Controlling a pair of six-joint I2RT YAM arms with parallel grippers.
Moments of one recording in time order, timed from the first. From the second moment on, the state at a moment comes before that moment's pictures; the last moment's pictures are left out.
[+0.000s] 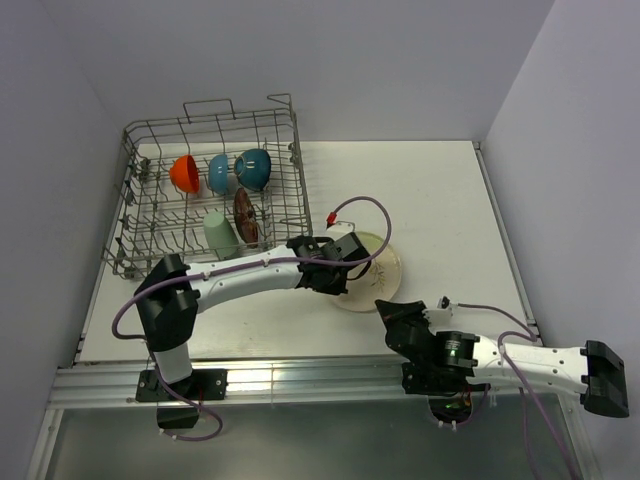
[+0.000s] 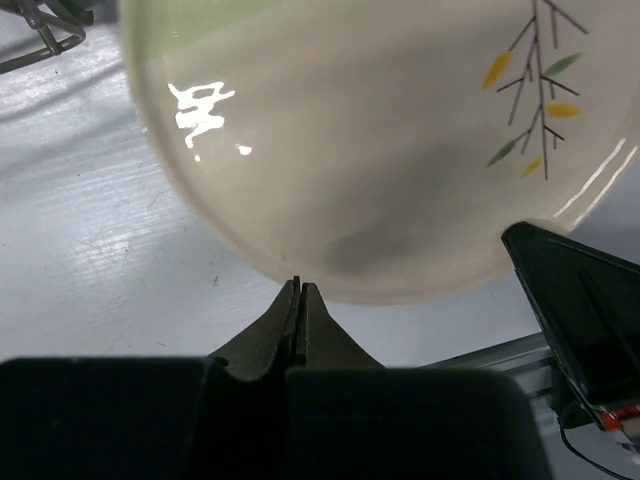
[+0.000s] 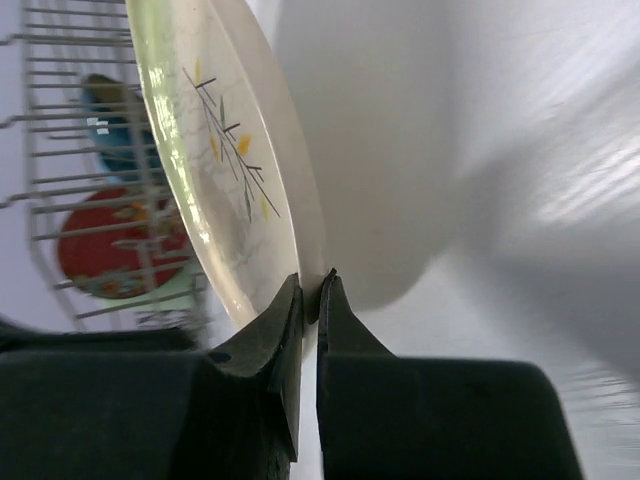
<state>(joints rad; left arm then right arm) -1.13 1.78 1.43 -0.77 -0.31 -0.85 1.25 0.46 0.05 -0.38 0.93 2.02</state>
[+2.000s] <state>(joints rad) -0.75 1.40 1.20 -0.43 0.48 -0.53 1.24 0.02 0.46 -0.84 0.79 1.48</state>
